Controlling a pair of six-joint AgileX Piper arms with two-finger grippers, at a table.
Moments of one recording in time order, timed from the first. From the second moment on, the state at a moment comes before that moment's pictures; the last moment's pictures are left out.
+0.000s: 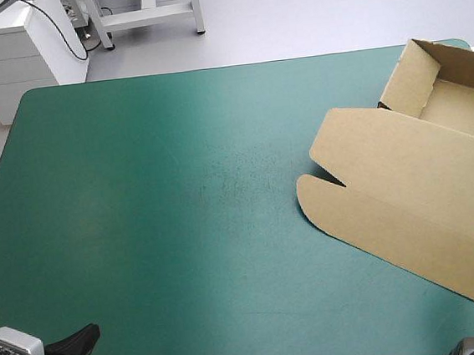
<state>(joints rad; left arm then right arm) -0.41 0.02 -0.50 -0.07 1.04 -0.08 -0.59 2.18 -2.10 0.11 1.24 -0.10</state>
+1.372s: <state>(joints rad) -0.41 0.02 -0.50 -0.07 0.99 -0.08 -0.16 1.37 -1.64 0.31 1.24 -0.28</state>
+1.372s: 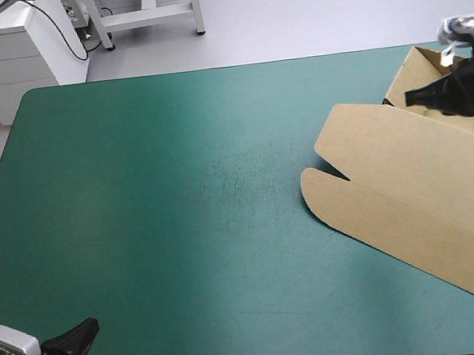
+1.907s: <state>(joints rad) -0.41 0.02 -0.50 -0.07 0.97 -0.05 0.02 0.73 -1.03 0.24 0.94 -0.35</state>
